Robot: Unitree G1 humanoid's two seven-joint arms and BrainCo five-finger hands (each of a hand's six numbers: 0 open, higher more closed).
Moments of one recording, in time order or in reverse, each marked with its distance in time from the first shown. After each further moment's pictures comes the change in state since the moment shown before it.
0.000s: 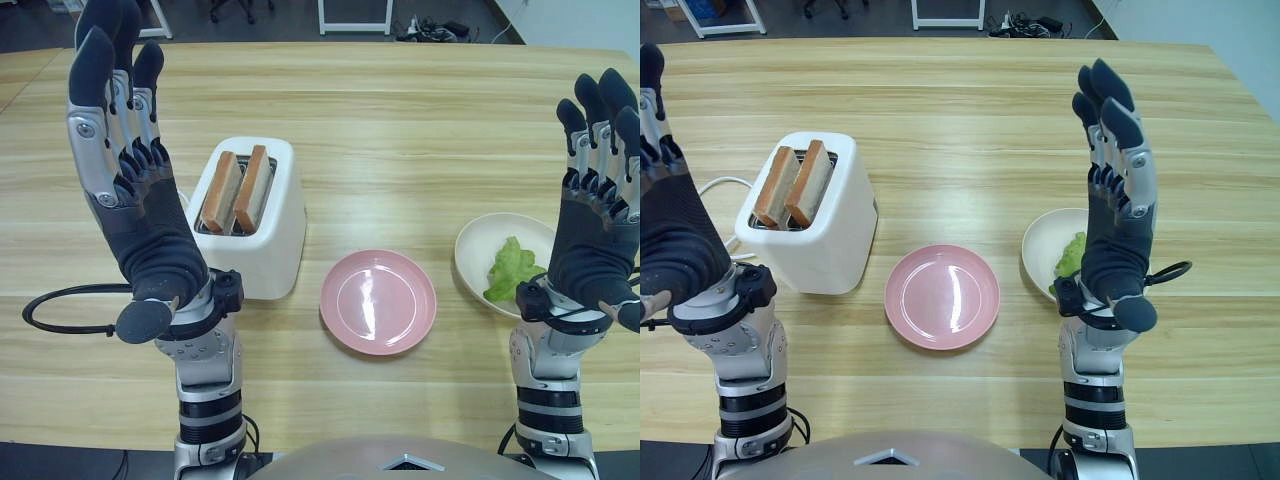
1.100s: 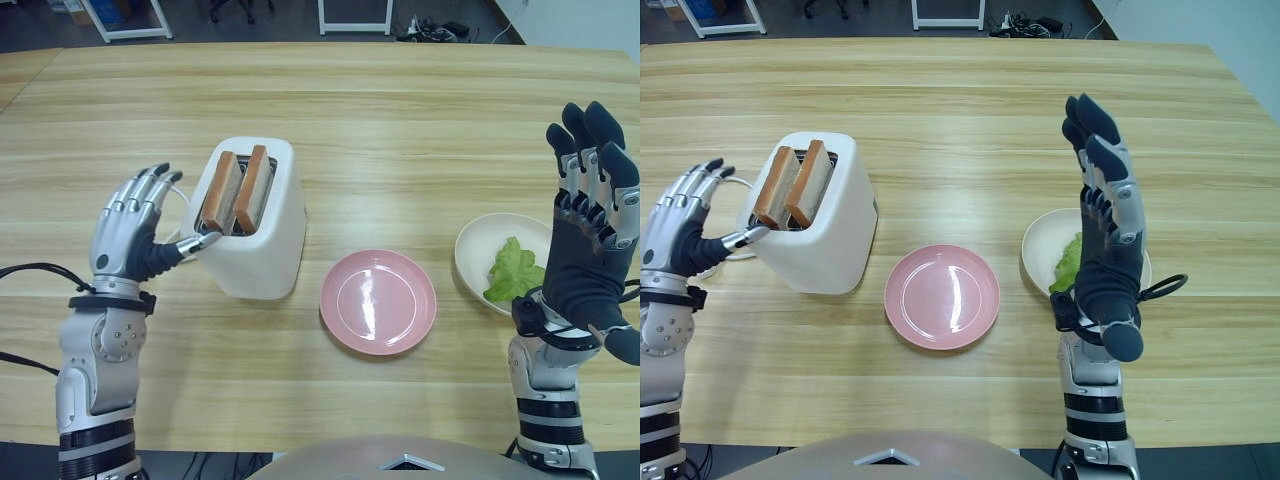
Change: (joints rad) left arm 0.198 0.441 0.244 0.247 0.600 0.481 -0.114; right arm 0.056 -0.006 0.026 0.001 -0.017 -0.070 -0.004
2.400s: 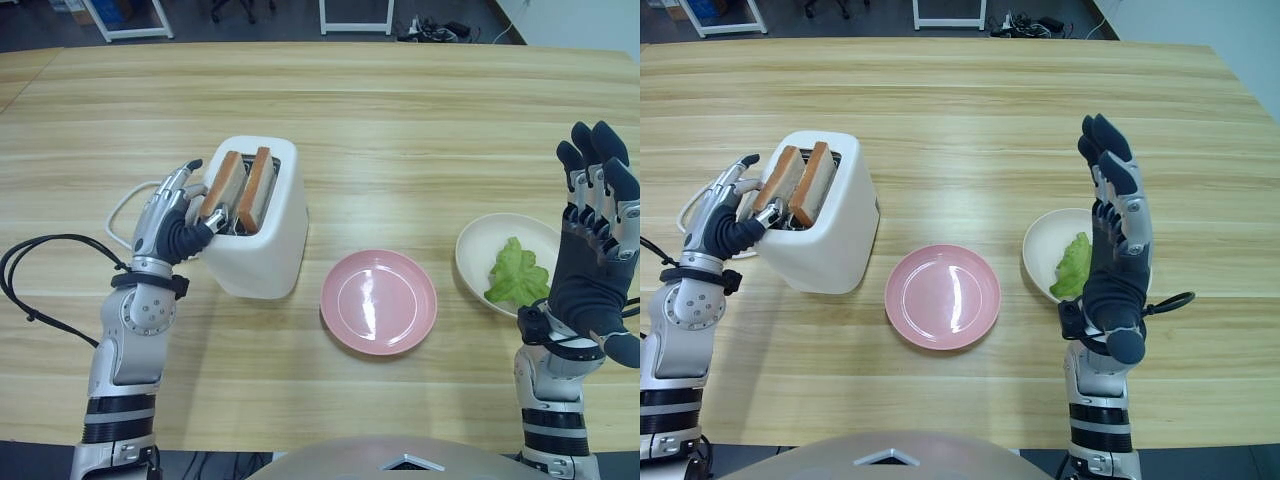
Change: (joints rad) left arm -0.127 -0.006 -0.148 0.081 -0.247 0.120 0.034; right arm 0.065 0.001 -0.038 0.017 -0.024 -0.028 -0.034
